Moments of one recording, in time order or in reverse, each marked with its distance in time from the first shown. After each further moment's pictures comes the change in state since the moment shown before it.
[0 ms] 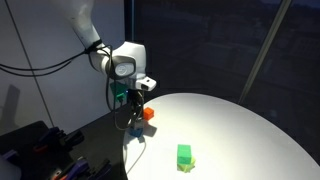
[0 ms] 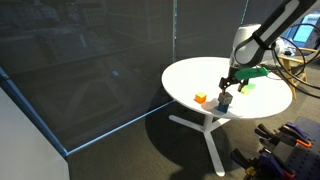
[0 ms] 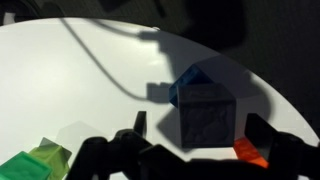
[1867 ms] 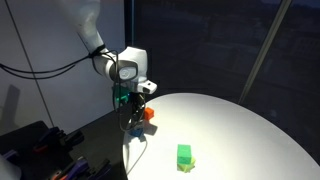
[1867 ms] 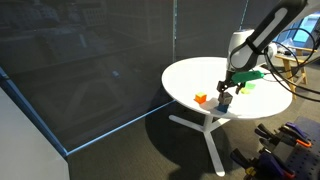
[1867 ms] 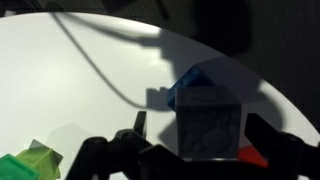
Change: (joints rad) arm 0.024 0.076 -0.012 0.049 0.000 -0.001 -0.007
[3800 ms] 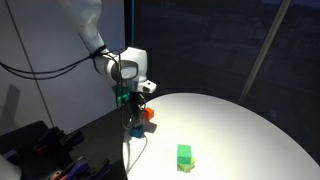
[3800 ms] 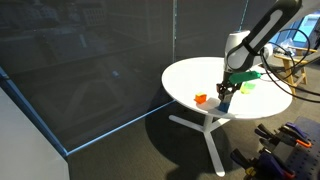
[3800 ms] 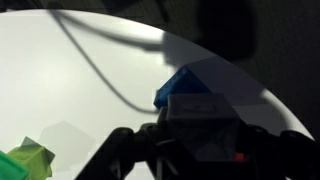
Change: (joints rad) arm 0.030 0.021 -0.007 0.030 0.000 -0.028 0.000
